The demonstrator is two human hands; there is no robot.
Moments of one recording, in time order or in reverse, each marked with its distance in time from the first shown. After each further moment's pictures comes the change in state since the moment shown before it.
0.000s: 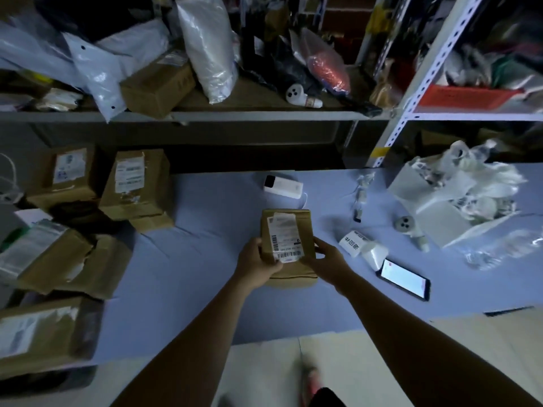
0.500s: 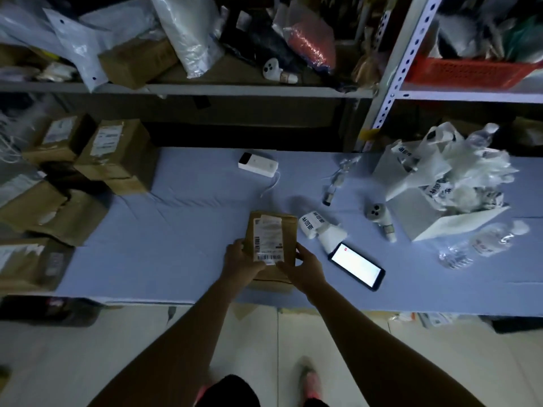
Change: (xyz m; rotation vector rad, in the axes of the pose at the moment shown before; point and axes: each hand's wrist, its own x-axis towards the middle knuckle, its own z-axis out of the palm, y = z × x) left_hand -0.039 0.013 0.166 0.050 0.219 -0.225; right_hand -0.025 0.123 -0.079 0.024 -0.073 -0.009
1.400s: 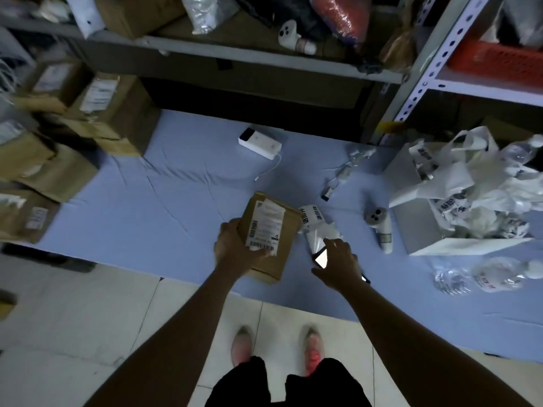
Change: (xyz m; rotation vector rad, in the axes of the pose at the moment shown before) left_hand -0.014 0.056 0.043 0.130 0.250 0.004; right_hand 0.066 0.056 -0.121 -0.908 -0.153 -0.140
